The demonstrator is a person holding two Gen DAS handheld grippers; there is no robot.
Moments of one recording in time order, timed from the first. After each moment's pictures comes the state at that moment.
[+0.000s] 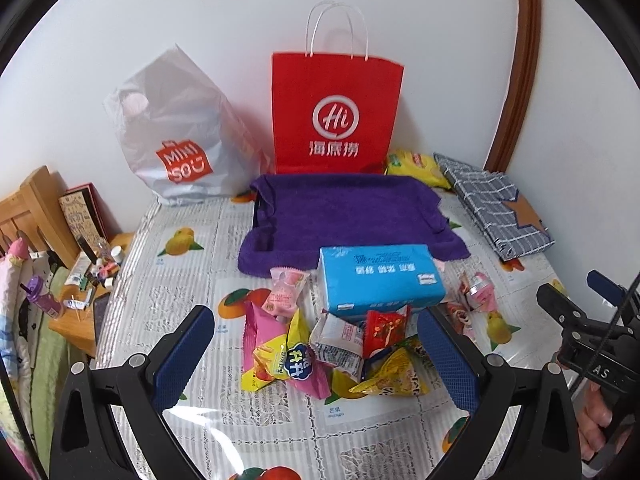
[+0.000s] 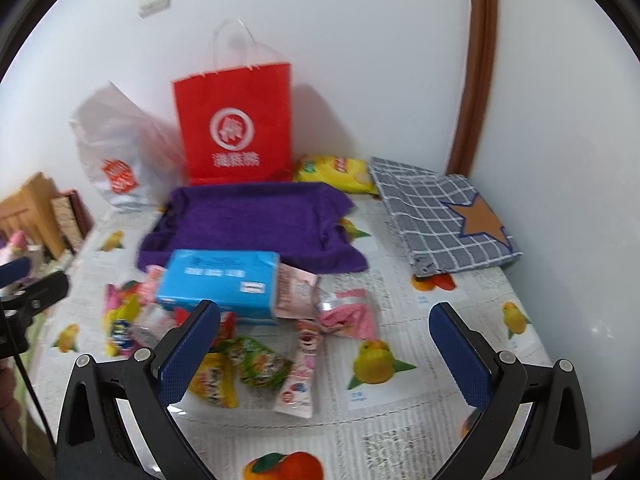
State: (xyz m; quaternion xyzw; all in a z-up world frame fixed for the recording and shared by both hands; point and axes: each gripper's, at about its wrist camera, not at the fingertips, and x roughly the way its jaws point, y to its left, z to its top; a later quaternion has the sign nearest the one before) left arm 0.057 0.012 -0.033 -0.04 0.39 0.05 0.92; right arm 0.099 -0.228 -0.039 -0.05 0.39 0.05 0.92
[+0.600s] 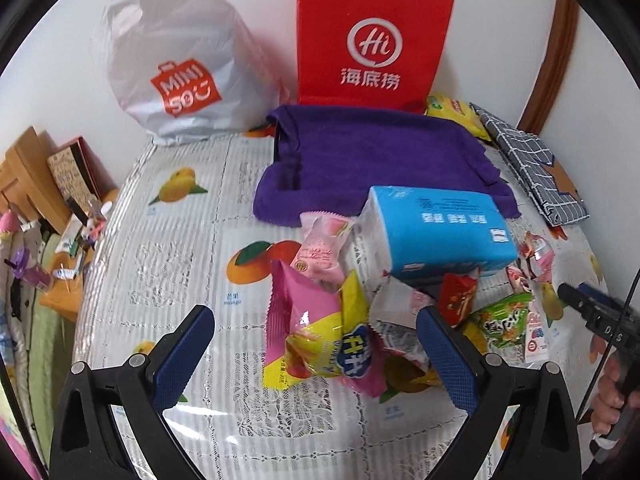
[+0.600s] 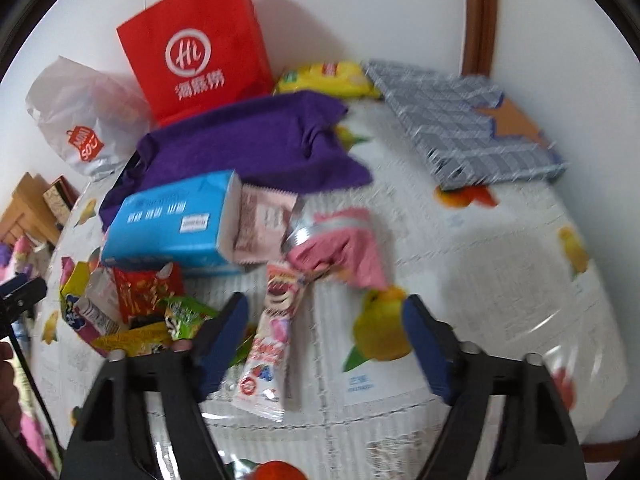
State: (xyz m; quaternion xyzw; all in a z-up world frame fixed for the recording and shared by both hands) left arm 0.096 0.057 -0.109 -0.05 0.46 0.06 0.88; right arm 0.147 -0.260 -0.148 0.04 0.51 0.09 0.86
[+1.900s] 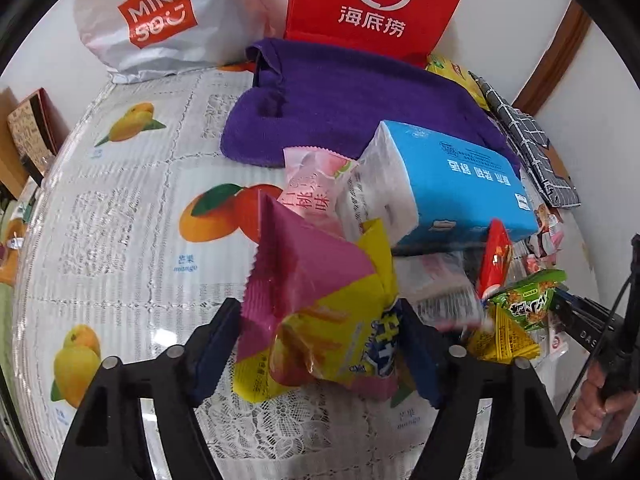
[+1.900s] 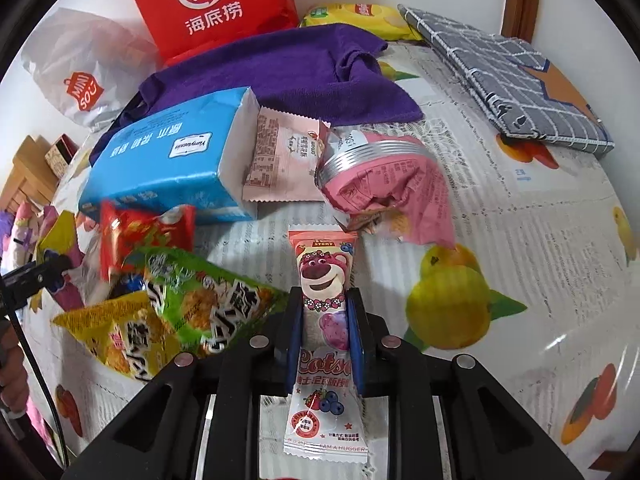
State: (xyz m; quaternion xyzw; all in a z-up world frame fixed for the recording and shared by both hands) left arm 0.117 0.070 -0.164 -0.10 0.51 0.00 0.85; right arm 0.151 -0.232 -0.189 0.00 0.55 0.11 0.83
